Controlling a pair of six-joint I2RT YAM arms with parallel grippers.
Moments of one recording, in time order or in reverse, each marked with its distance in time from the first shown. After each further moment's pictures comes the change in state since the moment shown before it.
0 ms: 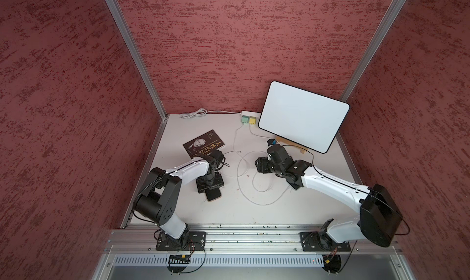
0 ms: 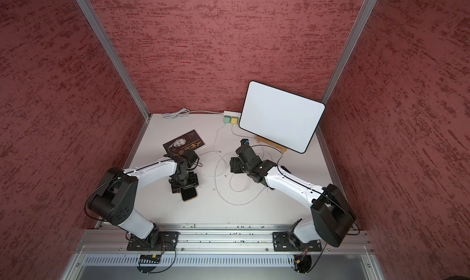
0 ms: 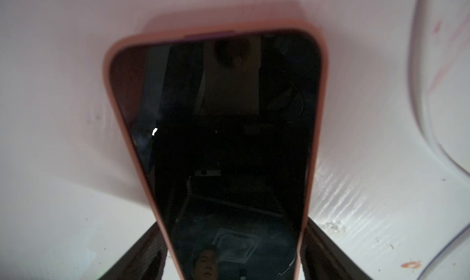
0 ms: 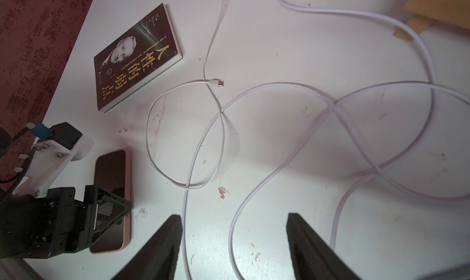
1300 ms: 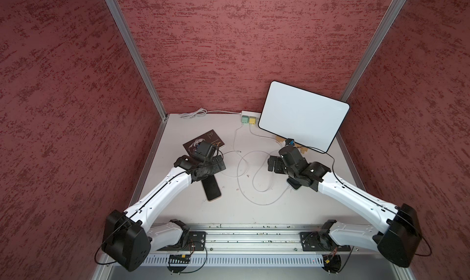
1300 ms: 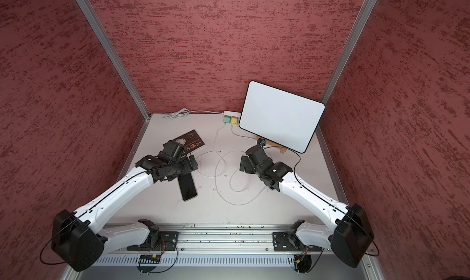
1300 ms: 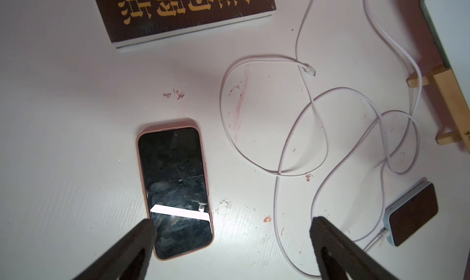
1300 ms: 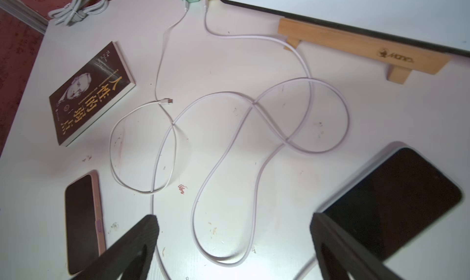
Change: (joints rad) left arm -0.027 -0.407 0.056 0.098 -0.055 -0.021; right arm -0.053 -0.204 -0.006 -0.281 0.190 0.112
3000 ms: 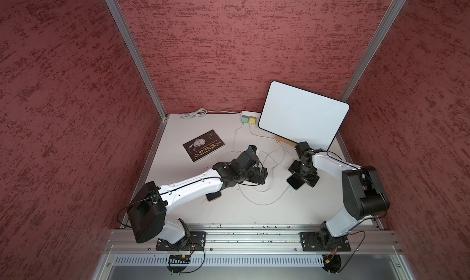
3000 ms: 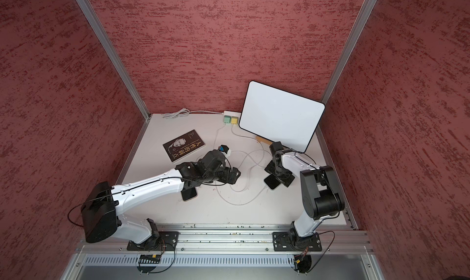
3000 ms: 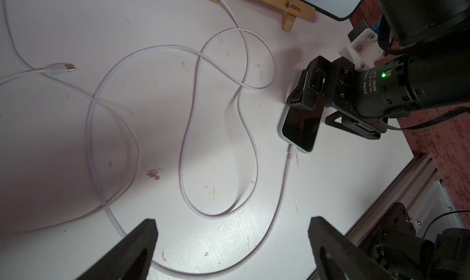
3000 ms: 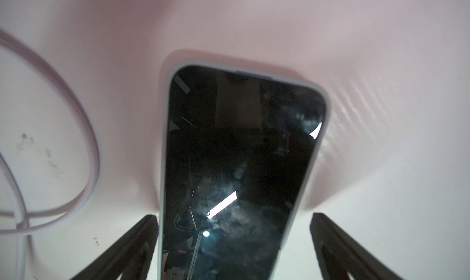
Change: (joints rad) left arm -0.465 0.267 0.088 0.404 0.034 0.221; right arm -0.482 0.428 0.013 -0.195 -0.192 0.251
